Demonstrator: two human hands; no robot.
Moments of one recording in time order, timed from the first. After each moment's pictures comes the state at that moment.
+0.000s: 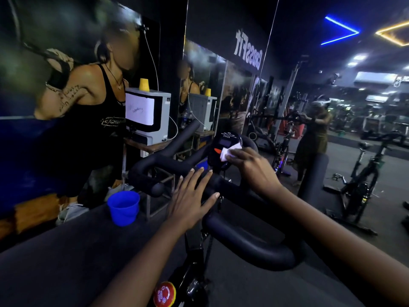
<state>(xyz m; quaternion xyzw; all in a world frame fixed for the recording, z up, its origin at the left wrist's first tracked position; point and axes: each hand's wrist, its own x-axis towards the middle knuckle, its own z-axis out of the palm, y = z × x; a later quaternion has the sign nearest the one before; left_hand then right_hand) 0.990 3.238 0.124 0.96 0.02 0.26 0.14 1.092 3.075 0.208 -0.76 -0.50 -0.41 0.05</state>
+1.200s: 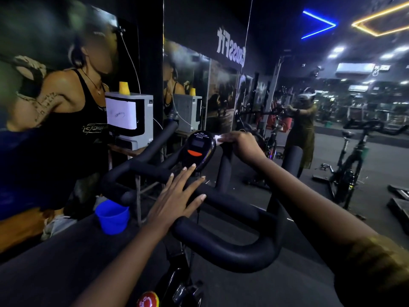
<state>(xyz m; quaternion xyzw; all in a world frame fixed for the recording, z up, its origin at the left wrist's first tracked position) 1.011 3.225 0.132 0.94 -0.09 0.31 0.10 1.164 3.051 0.249 -0.84 -0.40 -0.29 0.22</state>
